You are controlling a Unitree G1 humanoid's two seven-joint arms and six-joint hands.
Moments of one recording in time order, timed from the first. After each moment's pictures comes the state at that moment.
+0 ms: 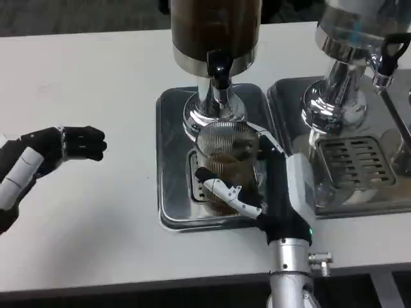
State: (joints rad) left arm -0.20 0.55 0.26 0.72 -0.30 -0.62 -0.79; right arm -0.41 0.06 0.32 1.08 -0.53 -0.64 -0.88
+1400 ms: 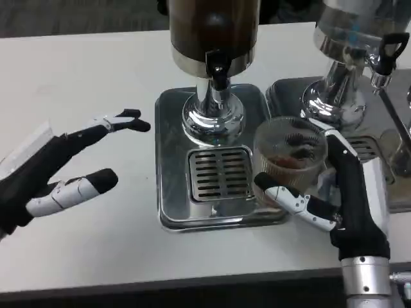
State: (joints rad) left arm -0.15 0.59 0.18 0.55 -0.06 -0.91 -0.66; right arm 0.01 -0.12 0.15 0.35 -0.44 -0.58 -0.49
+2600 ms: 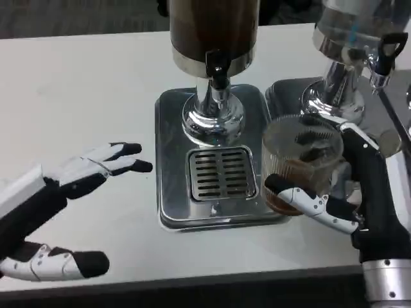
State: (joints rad) left arm 0.11 0.75 0.19 0.29 -0.09 -1.06 -0.64; right arm 0.13 -0.11 0.08 0.08 -0.40 -0.53 -0.33
